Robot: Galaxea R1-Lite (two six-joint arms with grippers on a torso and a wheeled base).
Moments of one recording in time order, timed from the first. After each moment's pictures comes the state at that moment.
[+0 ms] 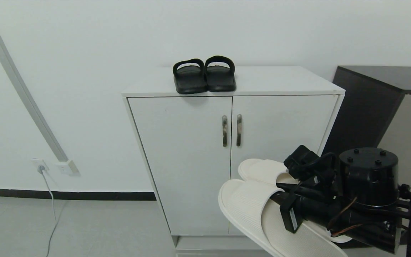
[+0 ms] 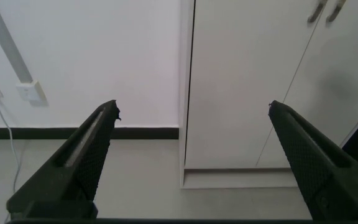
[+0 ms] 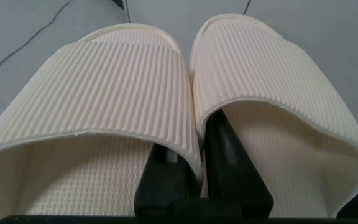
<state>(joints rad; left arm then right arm) 0.00 0.00 0.00 0.00 0.02 -0.02 0.76 1.63 -0.60 -0.71 -0.03 -0.10</state>
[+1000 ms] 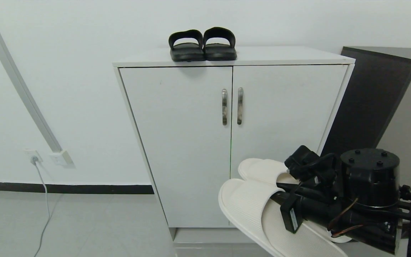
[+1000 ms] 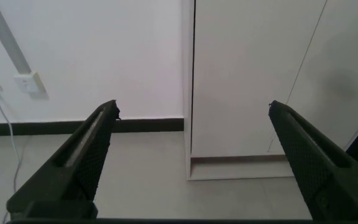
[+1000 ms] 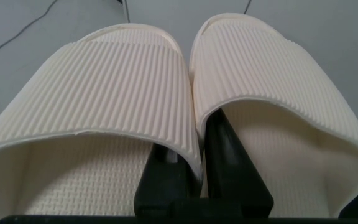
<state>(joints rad) 0.00 0.00 -0.01 0.00 0.02 0.03 0.76 1.63 -0.59 -0.73 -0.03 -0.10</state>
